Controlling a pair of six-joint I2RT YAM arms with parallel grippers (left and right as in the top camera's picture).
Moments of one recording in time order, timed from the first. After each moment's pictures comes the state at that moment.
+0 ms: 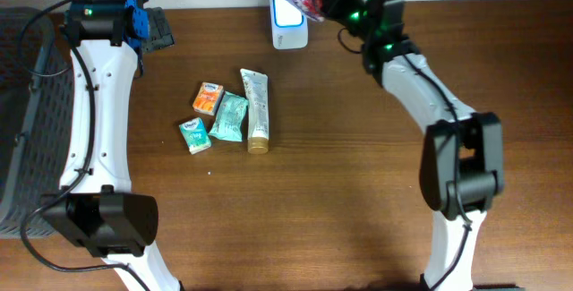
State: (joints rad) left arm -0.03 1.97 2.18 -1.23 -0.40 -0.31; right arm 0.20 2.17 1.70 0.27 -0.33 0.83
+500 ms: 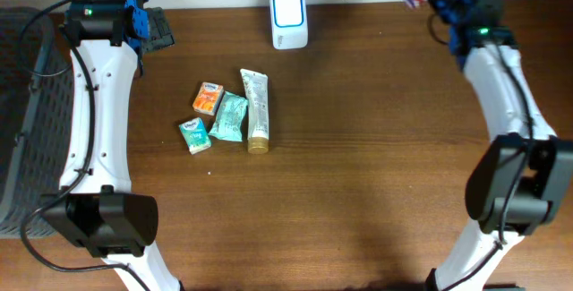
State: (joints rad) left arm -0.03 1.97 2.18 -1.23 -0.40 -0.31; right arm -0.13 2.02 1.75 -0.18 -0.23 0.85
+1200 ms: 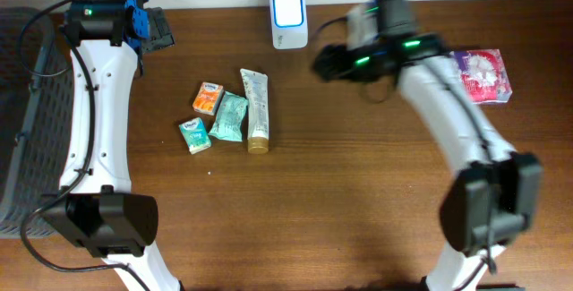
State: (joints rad) left arm -0.03 1.97 2.18 -1.23 -0.40 -0.31; right arm 0.25 1.94 1.69 -0.74 -0.40 0.24
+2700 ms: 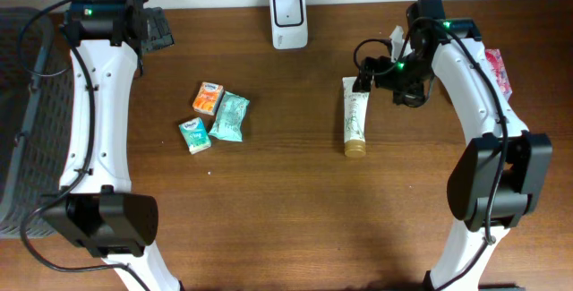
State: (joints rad) left arm -0.03 1.97 2.18 -1.23 -0.40 -0.31; right arm 0.04 2.05 1.82 -1.17 -0.36 0.18
